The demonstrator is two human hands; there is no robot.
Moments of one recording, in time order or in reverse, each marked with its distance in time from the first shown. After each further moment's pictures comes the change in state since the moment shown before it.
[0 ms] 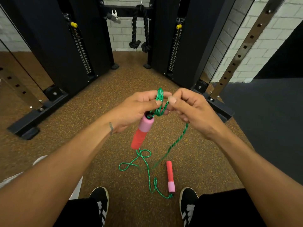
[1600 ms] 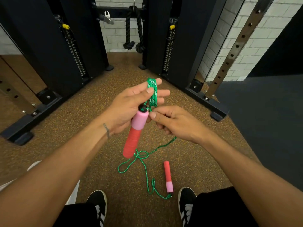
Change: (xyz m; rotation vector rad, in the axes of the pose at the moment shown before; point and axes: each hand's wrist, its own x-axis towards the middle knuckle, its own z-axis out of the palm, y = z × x) left_hand -0.002 0.011 0.005 -0.290 0.093 0.053; right_hand 0.004 0.014 0.017 -0.298 -0.190 0.147
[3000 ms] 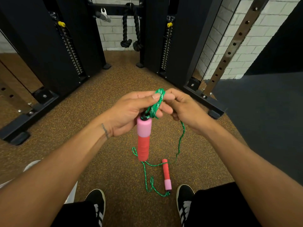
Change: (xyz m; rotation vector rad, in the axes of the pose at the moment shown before) left_hand -0.003 -0.005 0.006 0.027 -0.182 -0.078; right_hand 0.009 0.014 -0.017 0.330 0.198 0.045
